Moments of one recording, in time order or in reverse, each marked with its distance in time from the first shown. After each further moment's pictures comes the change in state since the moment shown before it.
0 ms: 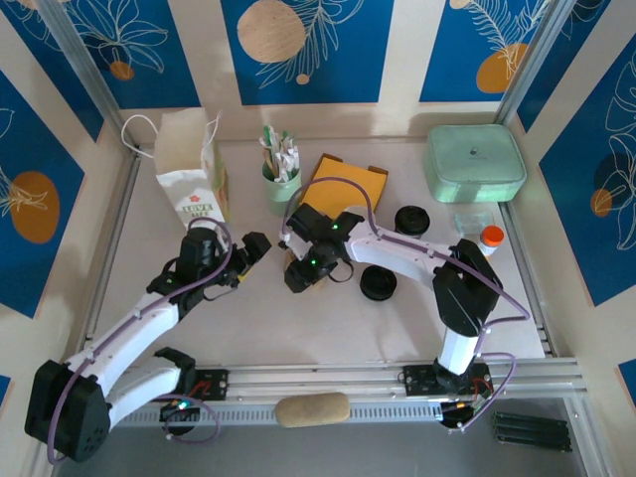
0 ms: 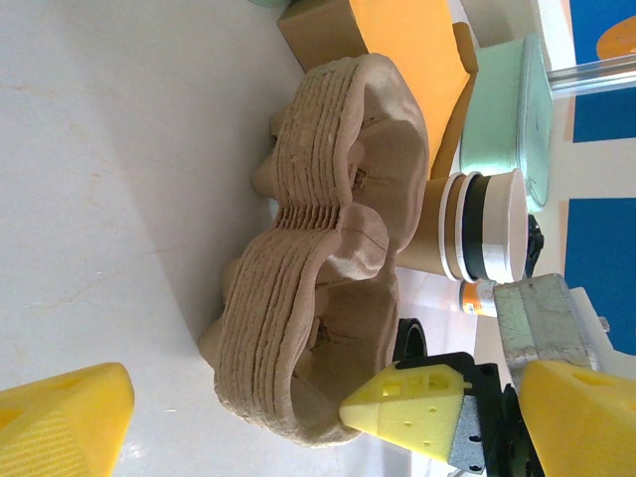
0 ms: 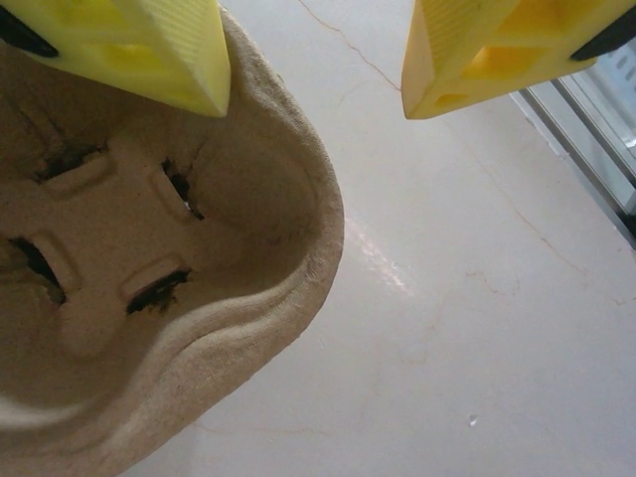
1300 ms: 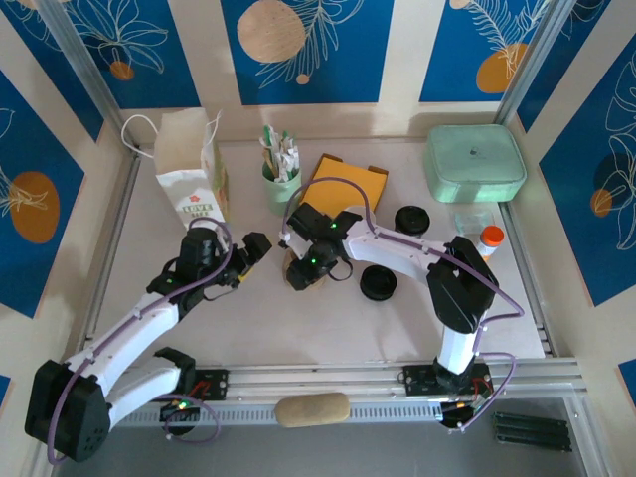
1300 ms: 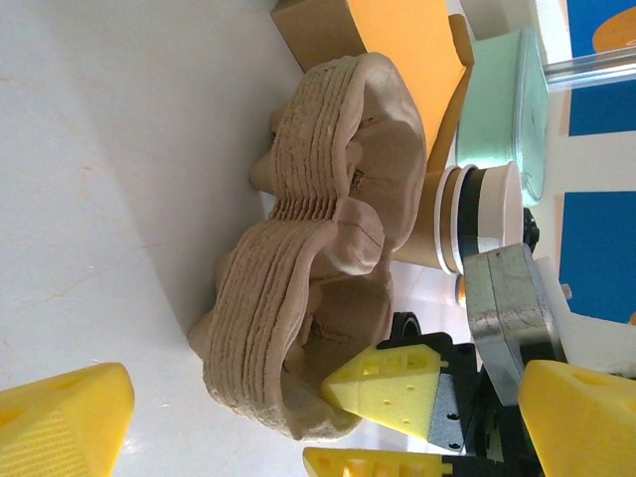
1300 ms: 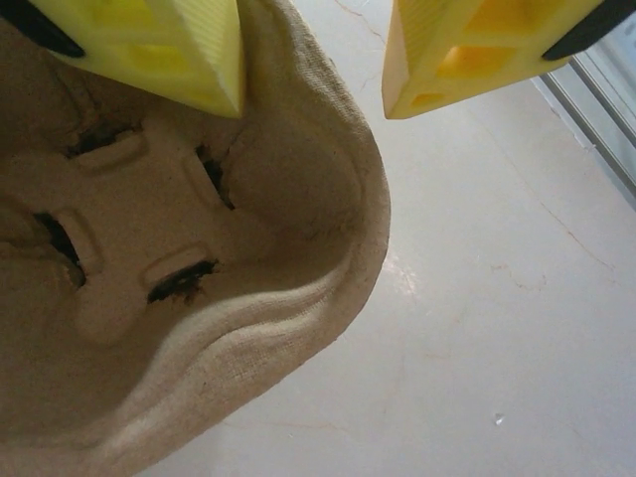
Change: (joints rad) left arm 0.000 0.000 0.000 0.002 0.018 -0.001; right arm -0.022 0.027 0.000 0.018 0.000 -0.035
